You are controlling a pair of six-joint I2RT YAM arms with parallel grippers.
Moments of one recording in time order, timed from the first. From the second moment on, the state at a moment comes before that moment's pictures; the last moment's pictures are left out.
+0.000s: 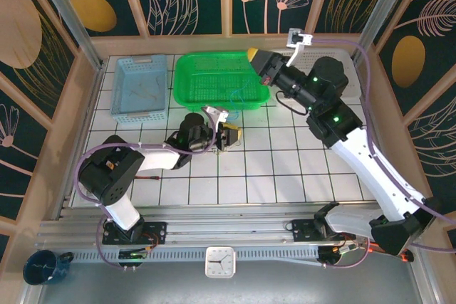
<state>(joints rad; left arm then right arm) -0.67 1.70 0.70 0.69 0.44 -0.42 0.59 1.18 1.34 0.01 -0.27 0.73</state>
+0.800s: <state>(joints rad) -0.67 1.45 0.64 0.71 0.43 -0.51 0.56 1.10 1.05 0.00 -0.21 0.70</state>
